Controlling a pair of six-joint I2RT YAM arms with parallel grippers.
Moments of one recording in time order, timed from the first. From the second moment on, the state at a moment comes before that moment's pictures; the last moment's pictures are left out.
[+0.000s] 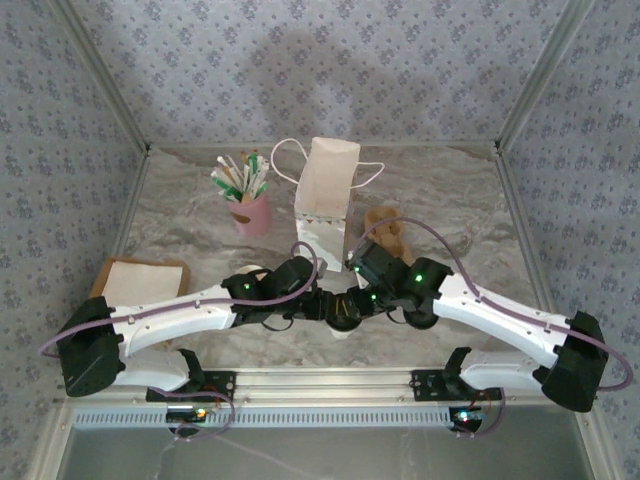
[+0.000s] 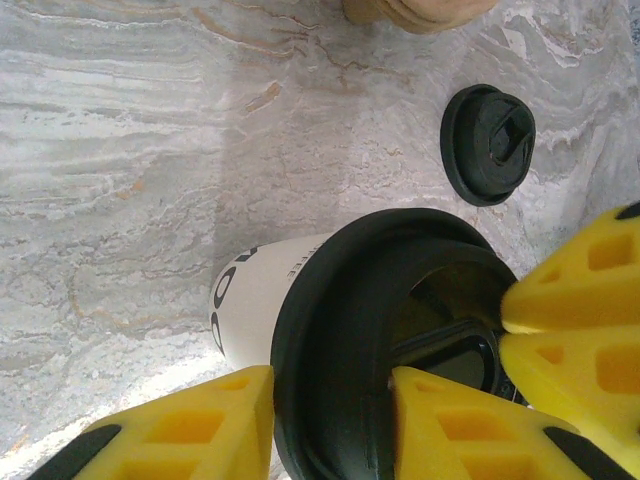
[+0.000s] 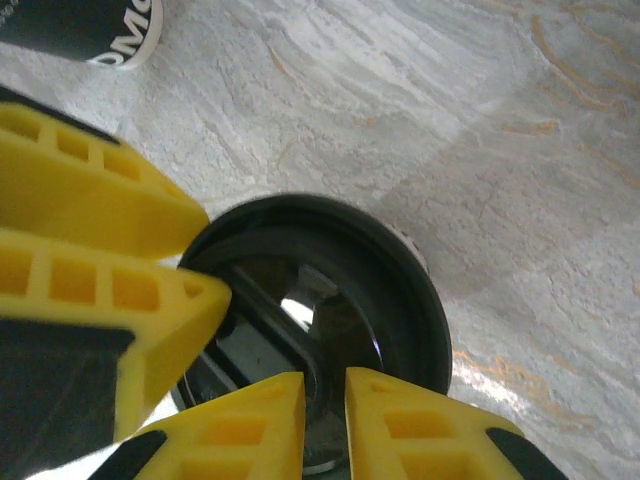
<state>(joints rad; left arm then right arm) -1.11 1.27 0.81 -0.37 0.08 -0.91 0.96 1.16 0.94 -0.85 -0.11 0.58</state>
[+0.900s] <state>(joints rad) -1.11 1.26 0.84 -0.44 0.04 -0.90 0.96 1.06 1.02 -0.95 -0.11 0.59</state>
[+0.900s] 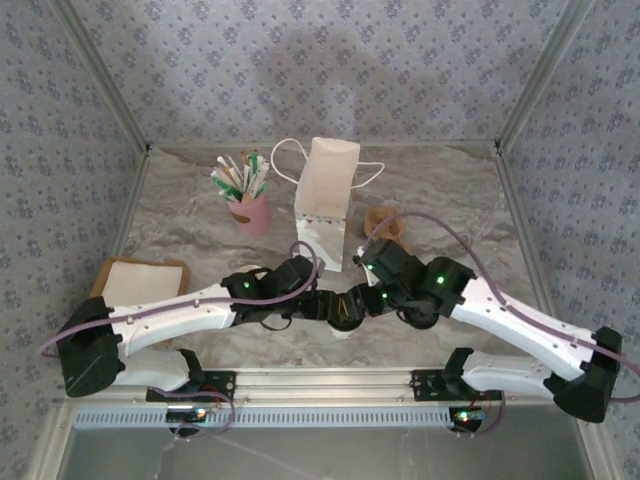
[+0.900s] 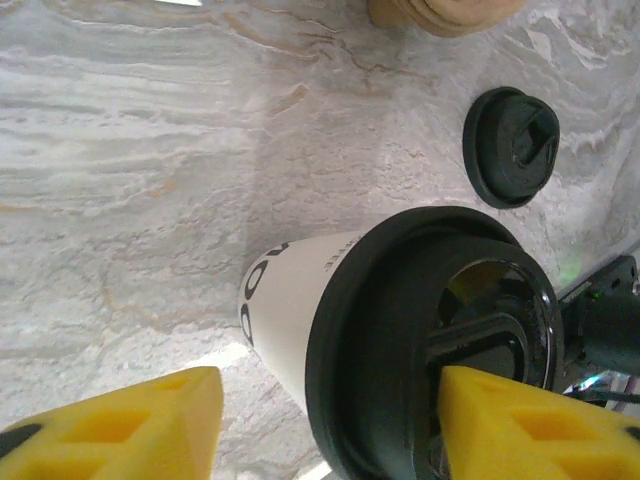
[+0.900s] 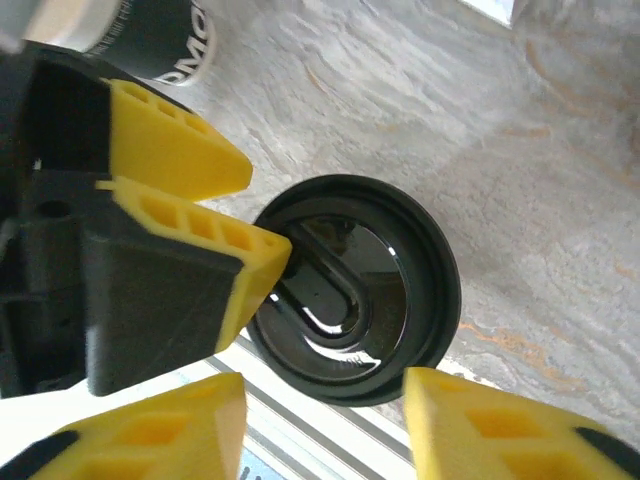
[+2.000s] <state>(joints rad) -0.98 0.92 0.93 -0.76 -0.18 -0.82 0.83 0.99 1.01 -0.95 -0.01 0.49</state>
